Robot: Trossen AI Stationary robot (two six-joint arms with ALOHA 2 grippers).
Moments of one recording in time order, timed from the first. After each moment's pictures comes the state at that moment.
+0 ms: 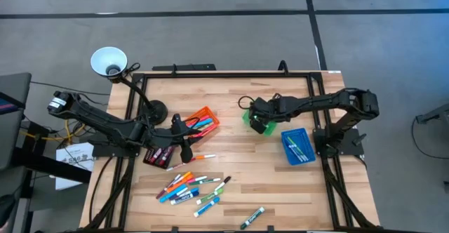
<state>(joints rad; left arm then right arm) -0.35 1.12 0.63 0.01 -0.58 -0.34 -0.13 1.58 1.00 -0.74 0.42 0.41</state>
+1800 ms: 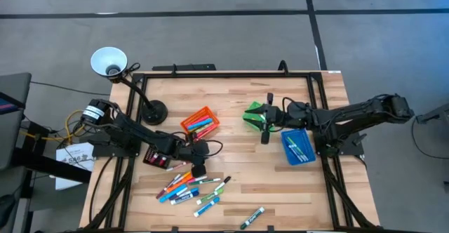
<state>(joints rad) -0.34 1.66 0.75 -0.09 -0.35 -0.41 0.01 1.15 0.57 0.47 0.16 -0.17</state>
